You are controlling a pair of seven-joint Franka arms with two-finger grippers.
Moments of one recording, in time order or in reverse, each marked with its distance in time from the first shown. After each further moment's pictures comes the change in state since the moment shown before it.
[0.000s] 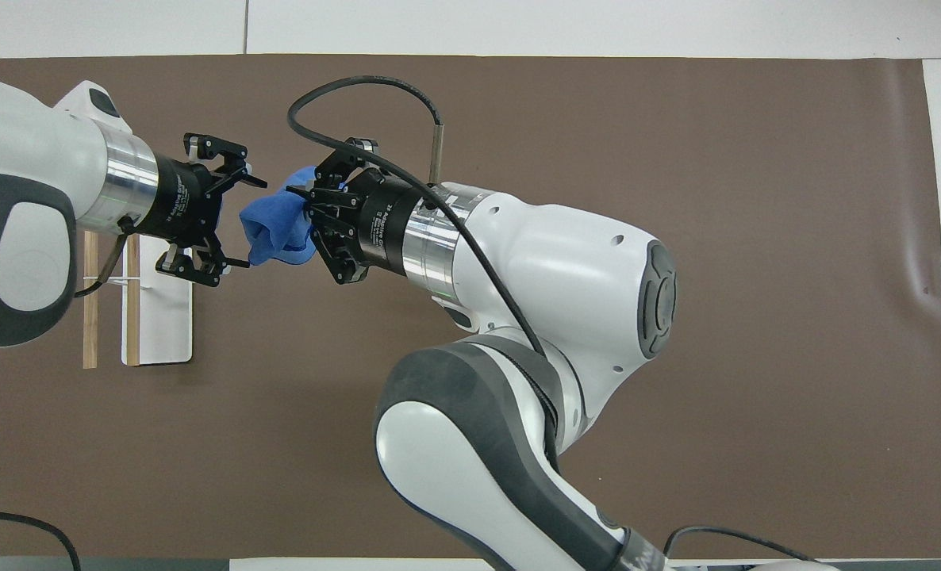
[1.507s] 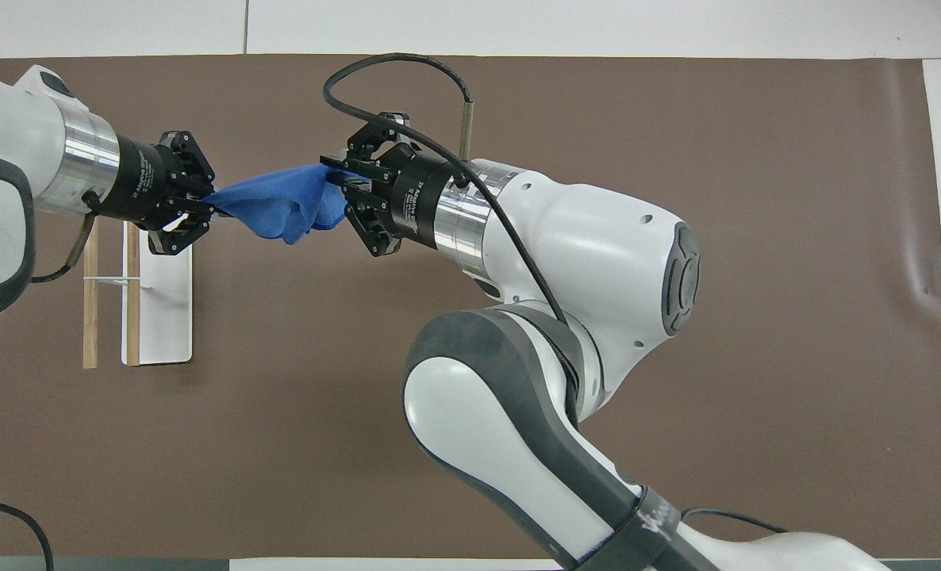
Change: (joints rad) left arm 0.034 0.013 0.029 0.064 0.042 -0.038 -0.072; right arm -0.047 0.015 -0.009 -0.006 -0.011 0.019 -0.172
